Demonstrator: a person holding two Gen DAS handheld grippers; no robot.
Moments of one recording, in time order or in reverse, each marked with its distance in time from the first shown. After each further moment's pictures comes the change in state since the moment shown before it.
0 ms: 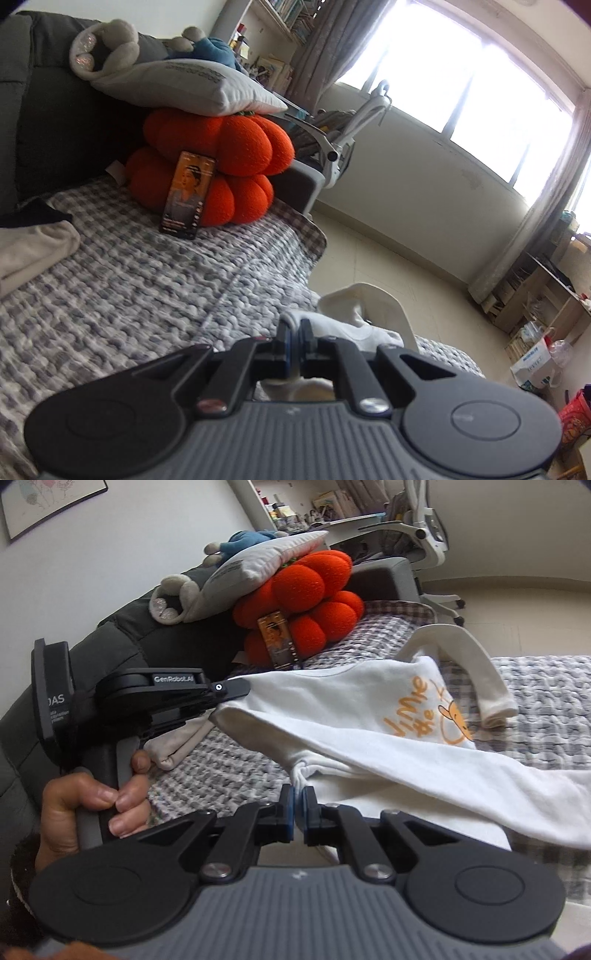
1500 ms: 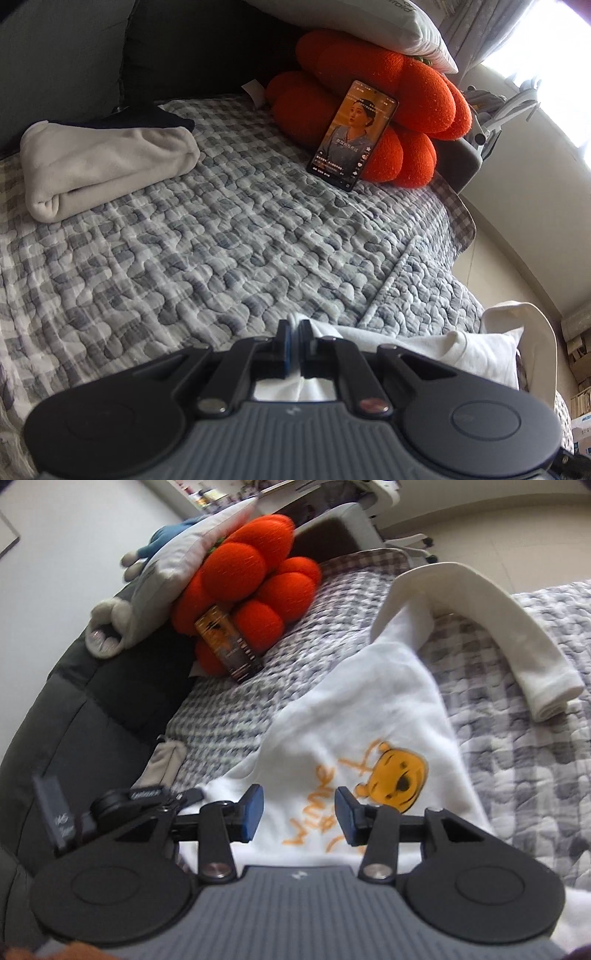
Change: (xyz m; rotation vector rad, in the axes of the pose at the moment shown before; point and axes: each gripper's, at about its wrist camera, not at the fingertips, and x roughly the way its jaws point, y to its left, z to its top) left arm 0.099 0.105 -0.007 -0.264 0.166 0.335; right arm 0.096 -0.082 0.057 0.317 0.047 -0.038
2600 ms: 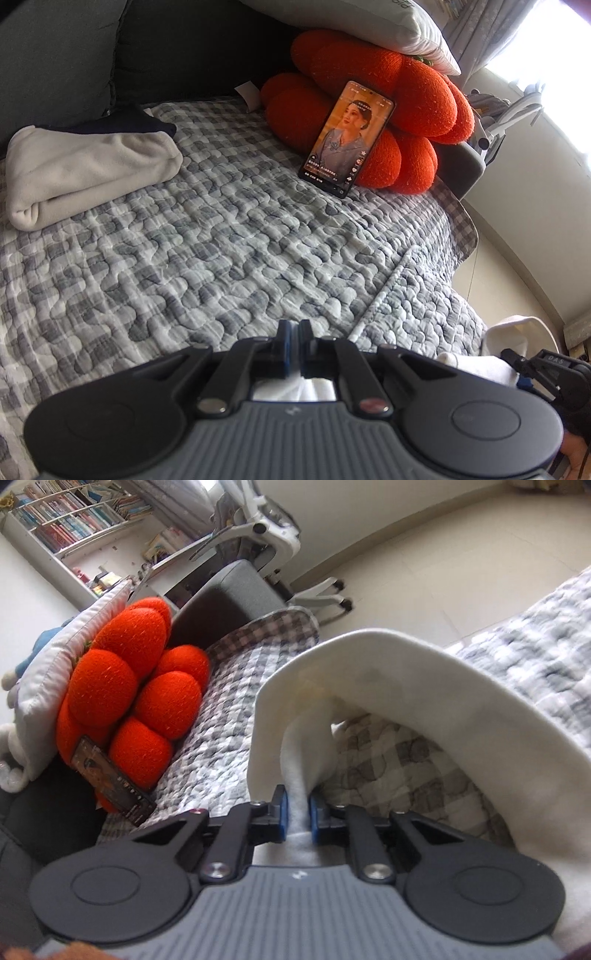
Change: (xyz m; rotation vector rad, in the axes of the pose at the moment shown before) left arm 0.017 -0.021 0.008 0.001 -0.014 0.010; right arm 0.078 -0.073 0.080 0.175 -0.244 -0.199
